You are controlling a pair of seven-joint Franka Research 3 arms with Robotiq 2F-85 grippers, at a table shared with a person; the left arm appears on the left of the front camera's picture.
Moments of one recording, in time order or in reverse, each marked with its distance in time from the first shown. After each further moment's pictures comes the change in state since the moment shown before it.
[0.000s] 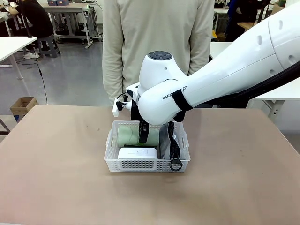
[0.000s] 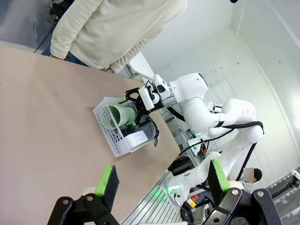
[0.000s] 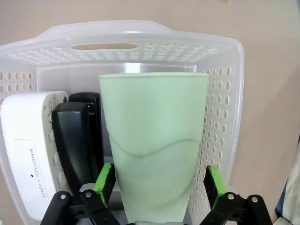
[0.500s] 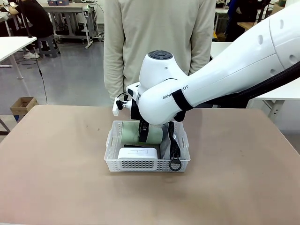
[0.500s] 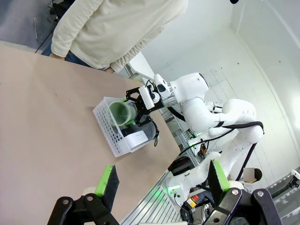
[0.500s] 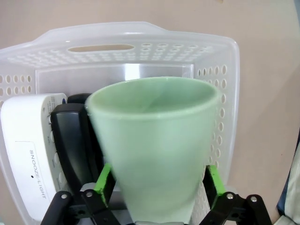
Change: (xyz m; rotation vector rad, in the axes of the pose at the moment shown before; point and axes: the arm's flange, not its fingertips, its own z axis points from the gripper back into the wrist) left arm 0.000 0.000 0.000 0.000 0.000 0.000; right arm -0.001 0.000 0.001 -0.003 0.000 -0.016
